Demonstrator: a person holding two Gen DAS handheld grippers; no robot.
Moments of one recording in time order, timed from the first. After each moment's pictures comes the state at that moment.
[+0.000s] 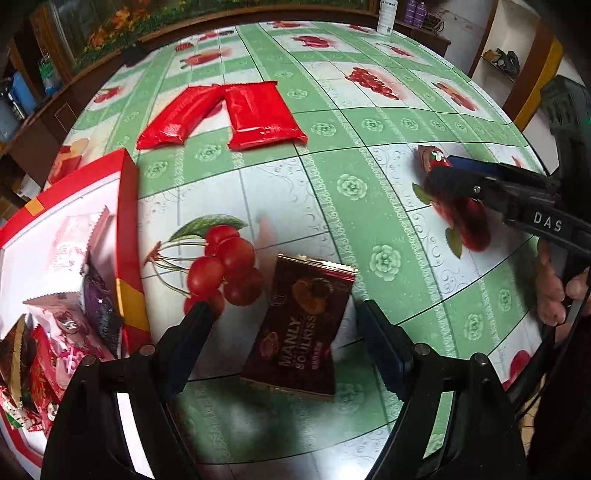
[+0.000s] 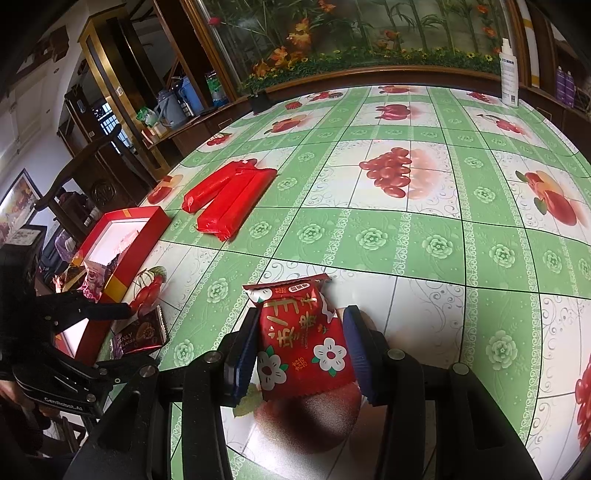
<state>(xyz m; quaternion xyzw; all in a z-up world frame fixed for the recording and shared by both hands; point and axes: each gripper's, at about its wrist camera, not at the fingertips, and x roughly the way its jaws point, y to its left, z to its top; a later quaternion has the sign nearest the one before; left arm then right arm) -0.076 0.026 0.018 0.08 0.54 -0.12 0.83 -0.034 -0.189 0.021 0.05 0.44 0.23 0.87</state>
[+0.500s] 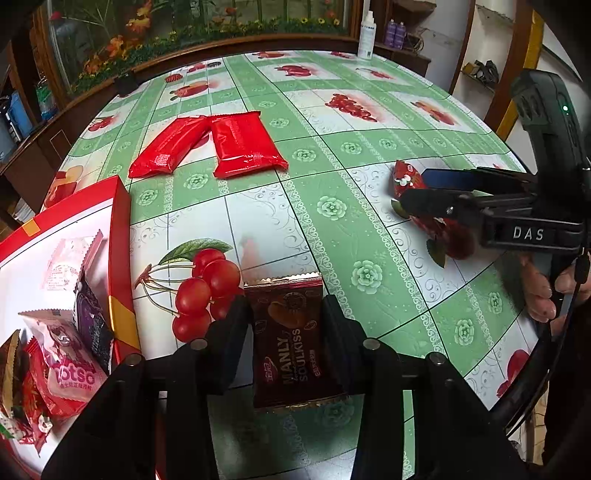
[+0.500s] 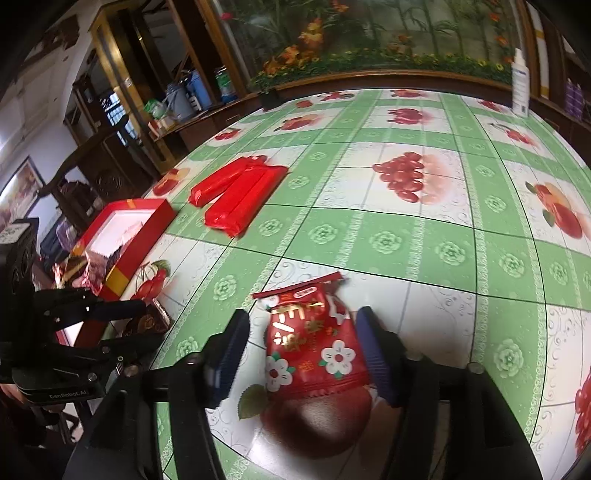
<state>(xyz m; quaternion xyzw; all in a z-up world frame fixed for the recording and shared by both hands) -0.086 0.021 0.021 0.08 0.48 -0.15 0.86 -0.036 -0.178 0.021 0.02 0.43 0.24 0.87</state>
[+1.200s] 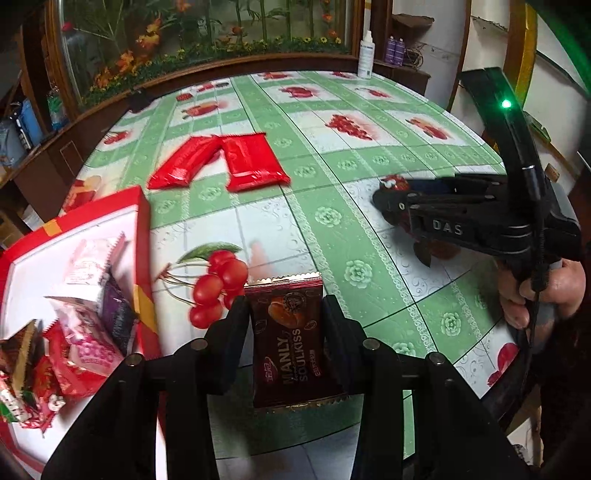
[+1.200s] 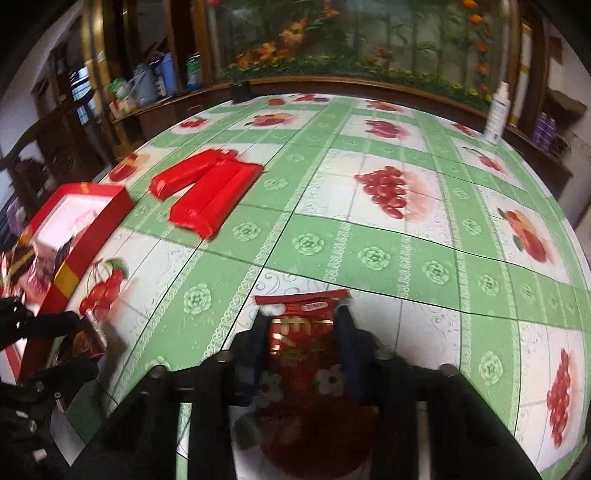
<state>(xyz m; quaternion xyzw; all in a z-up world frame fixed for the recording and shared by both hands) -0.108 0.028 0.038 0.08 0.44 -0.14 0.88 -0.033 -0.146 0.020 -0.05 0.42 0.14 0.89</state>
